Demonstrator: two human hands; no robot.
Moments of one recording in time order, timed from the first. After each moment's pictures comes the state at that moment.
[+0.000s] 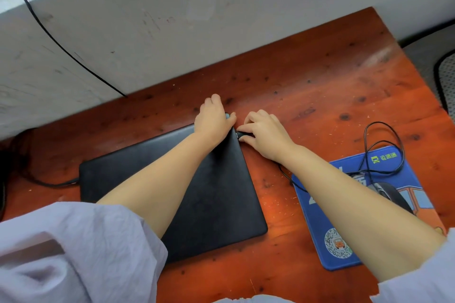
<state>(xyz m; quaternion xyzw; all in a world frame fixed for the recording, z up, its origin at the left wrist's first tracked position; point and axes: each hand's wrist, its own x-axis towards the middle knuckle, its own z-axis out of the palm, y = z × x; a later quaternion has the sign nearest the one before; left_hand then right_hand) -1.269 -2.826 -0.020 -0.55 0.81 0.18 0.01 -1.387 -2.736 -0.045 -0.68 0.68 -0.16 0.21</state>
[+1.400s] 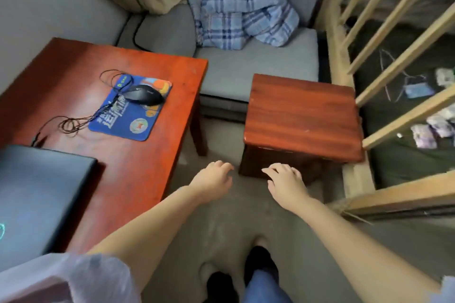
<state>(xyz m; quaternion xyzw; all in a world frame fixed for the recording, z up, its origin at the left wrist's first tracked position) -1.185 -2.364 -0.017 0.13 0.94 0.18 0.26 -1.165 -2.148 -0.050 -0.07 0.98 -0.11 0.17</state>
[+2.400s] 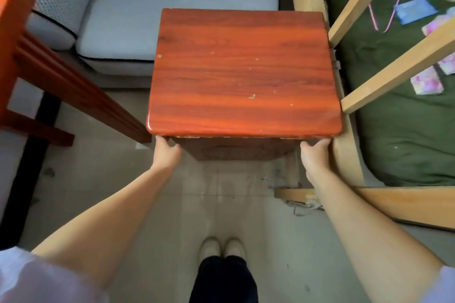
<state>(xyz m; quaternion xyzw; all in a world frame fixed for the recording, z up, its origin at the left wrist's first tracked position) -1.315 -2.219 -0.274 -0.22 0.84 0.48 0.14 -1.252 -1.902 -0.271 0.51 0.72 -0.47 0.02</state>
